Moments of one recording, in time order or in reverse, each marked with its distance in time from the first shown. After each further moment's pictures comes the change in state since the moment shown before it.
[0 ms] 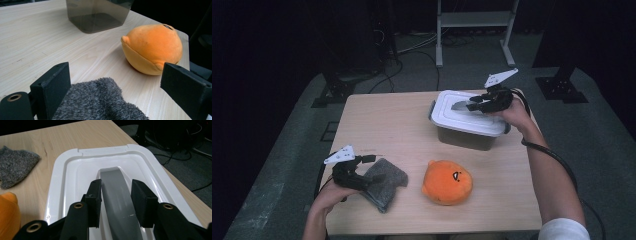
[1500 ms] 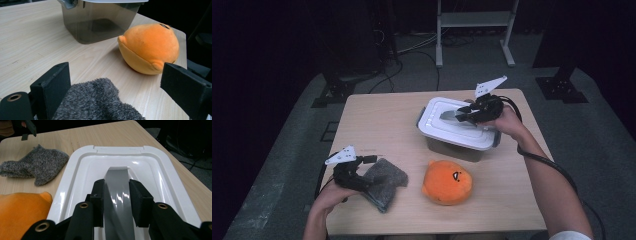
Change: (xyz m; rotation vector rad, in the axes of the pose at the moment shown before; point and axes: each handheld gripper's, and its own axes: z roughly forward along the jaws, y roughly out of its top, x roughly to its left) left arm -0.004 0.002 0.001 0.004 -0.012 0.013; right arm 0.043 0.010 0.012 0.002 0.126 -0.070
